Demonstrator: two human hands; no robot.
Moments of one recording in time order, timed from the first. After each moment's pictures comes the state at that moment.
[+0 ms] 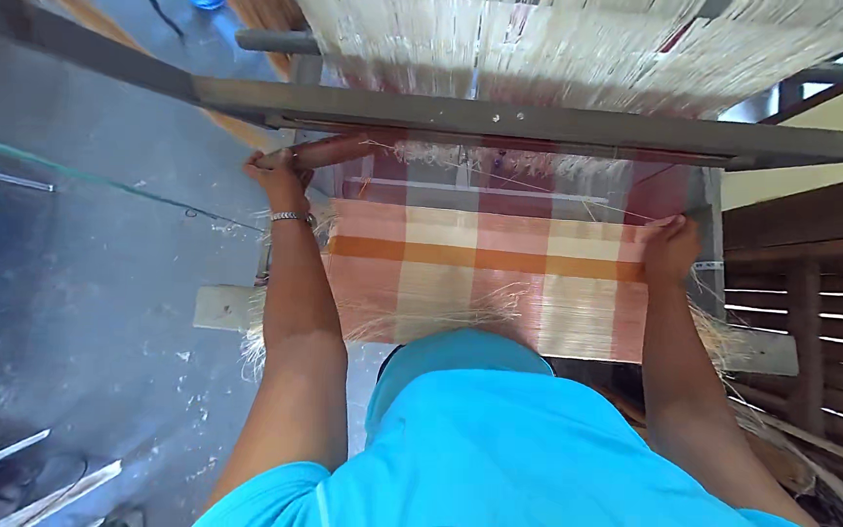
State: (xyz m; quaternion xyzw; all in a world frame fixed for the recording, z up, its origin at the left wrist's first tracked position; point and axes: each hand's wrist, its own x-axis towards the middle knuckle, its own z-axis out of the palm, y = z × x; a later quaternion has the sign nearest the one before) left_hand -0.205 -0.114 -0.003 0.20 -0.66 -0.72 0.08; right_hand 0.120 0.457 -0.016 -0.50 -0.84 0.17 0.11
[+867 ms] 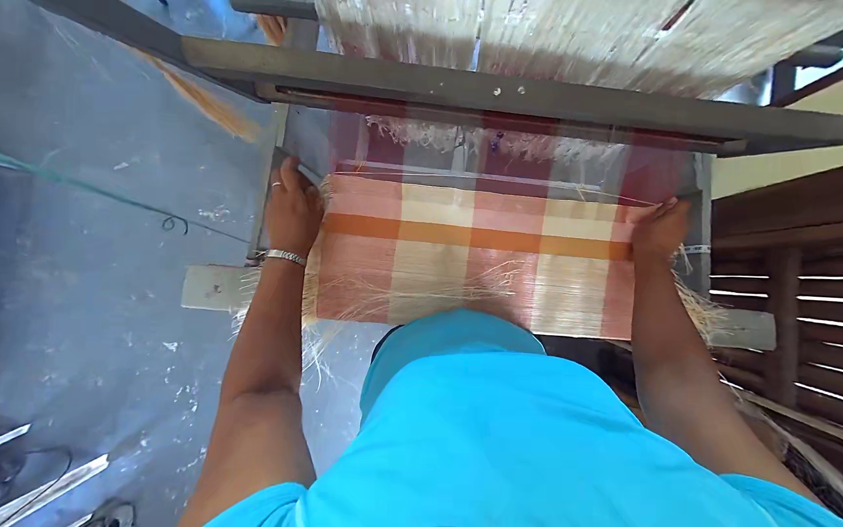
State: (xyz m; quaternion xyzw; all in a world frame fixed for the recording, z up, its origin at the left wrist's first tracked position) left_hand -0.093 -0.133 0.026 -0.08 -0.97 -0.21 0.02; right_hand 0.118 0.436 0.000 -0.52 -0.84 0.15 0.10
